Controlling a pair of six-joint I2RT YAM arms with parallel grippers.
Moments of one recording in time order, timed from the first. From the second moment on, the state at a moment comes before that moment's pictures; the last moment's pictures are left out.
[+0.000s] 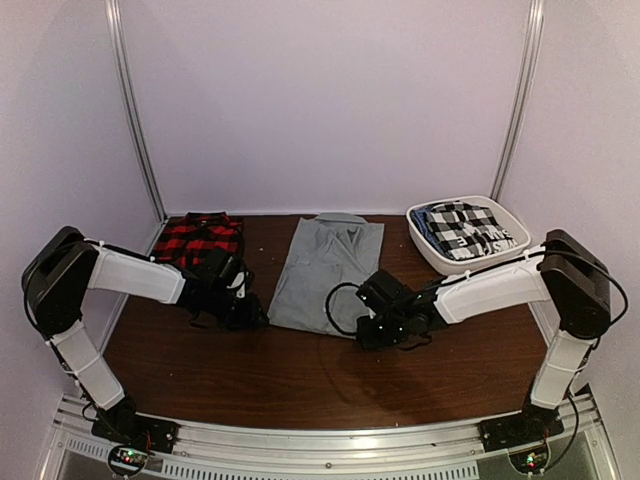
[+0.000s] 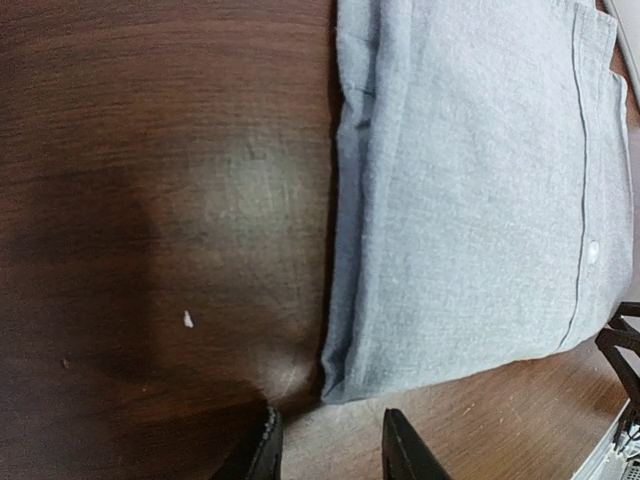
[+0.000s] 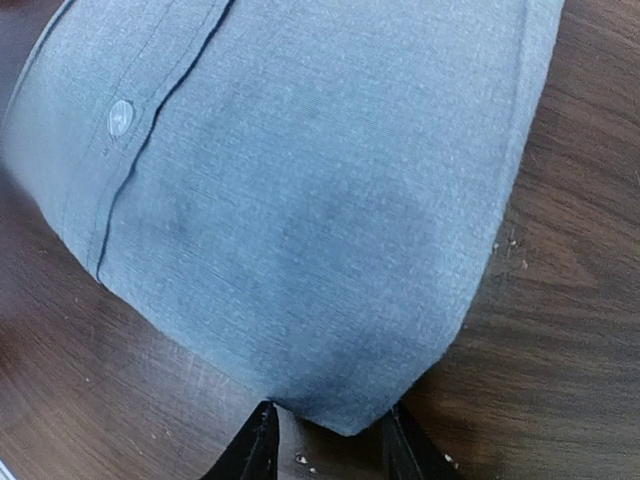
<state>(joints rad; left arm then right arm) -0.62 1.69 0.83 -0.13 0.20 -0.64 0.93 1.78 0.98 -0.23 0.13 0.68</state>
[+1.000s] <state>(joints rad) -0.62 1.70 0.88 -0.15 0.22 -0.57 0.90 1.63 0.80 -0.12 0.07 0.75</state>
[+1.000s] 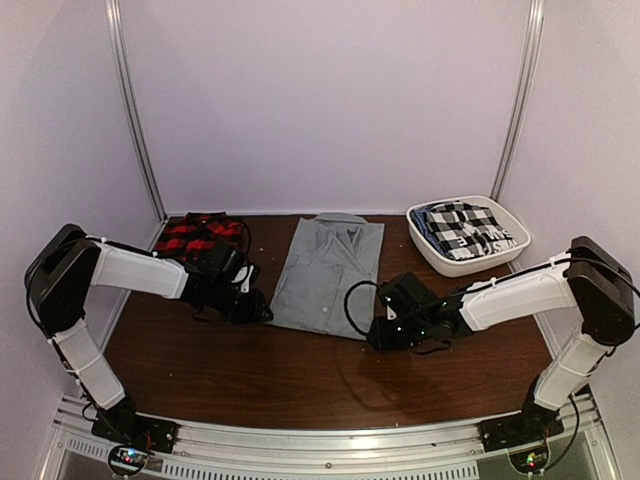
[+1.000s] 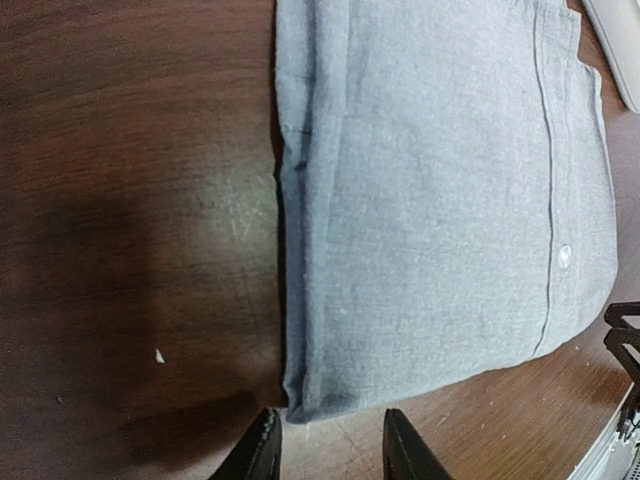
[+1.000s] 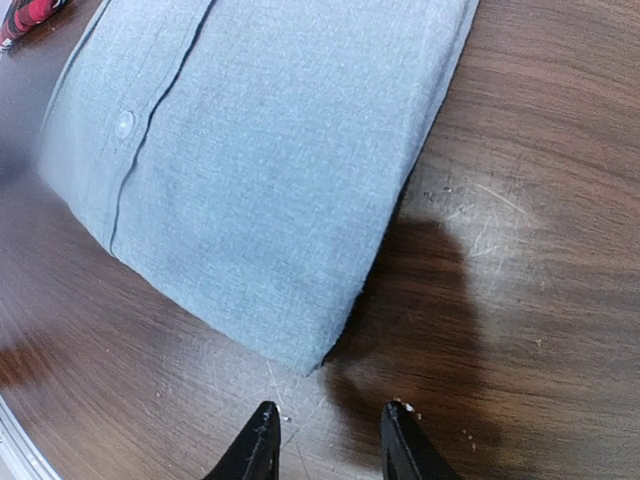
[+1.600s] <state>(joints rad) -0.64 1.76 0.91 -0.15 0.22 -0.58 0.90 1.69 0.81 -0.06 0.02 0.76</state>
